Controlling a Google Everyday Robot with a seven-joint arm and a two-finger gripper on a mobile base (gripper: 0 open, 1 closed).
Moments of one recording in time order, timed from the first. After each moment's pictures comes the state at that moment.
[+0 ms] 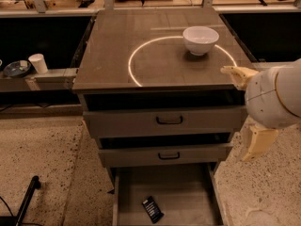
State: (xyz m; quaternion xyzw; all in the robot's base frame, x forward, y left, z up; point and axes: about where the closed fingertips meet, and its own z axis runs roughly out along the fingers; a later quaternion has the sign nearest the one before) arm 0.427 -0.177 0.896 -0.72 0.63 -0.09 0.27
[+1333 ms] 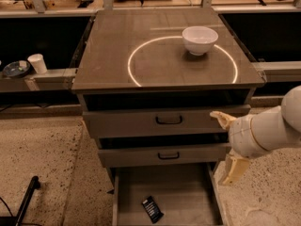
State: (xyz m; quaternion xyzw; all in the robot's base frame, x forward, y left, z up) arm 0.441 -0.183 0.742 -0.69 0.67 0.06 0.28
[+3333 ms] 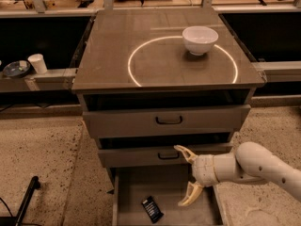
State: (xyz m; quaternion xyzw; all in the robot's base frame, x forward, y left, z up) arm 0.451 -0.090 0.555 -0.65 0.59 0.26 0.41
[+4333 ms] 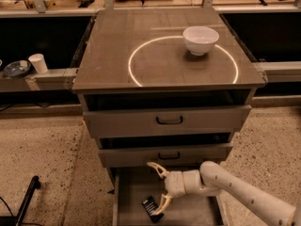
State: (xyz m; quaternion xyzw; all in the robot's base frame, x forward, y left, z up) arm 0.465 0.000 0.415 -0.62 0.48 0.39 0.48
